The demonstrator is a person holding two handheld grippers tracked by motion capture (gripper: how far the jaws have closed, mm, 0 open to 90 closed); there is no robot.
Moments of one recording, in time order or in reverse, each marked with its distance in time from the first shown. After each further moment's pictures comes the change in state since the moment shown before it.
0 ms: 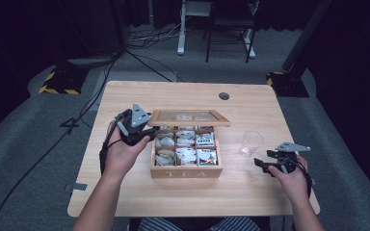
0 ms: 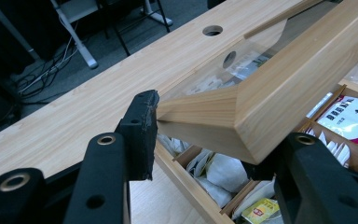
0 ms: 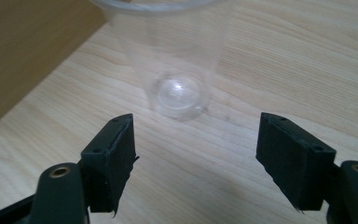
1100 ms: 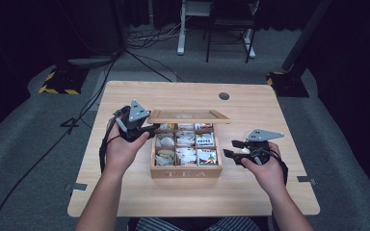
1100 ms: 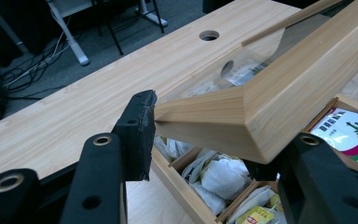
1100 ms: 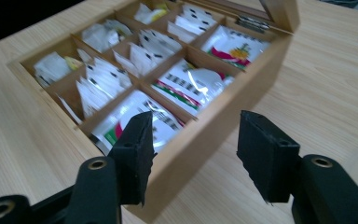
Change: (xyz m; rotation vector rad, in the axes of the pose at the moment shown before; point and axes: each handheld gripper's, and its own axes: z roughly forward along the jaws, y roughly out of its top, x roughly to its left) left arm 0.007 0.003 0.003 -0.011 -0.037 -0.048; right arm 0.097 0.084 0.004 -0.089 0.216 -0.128
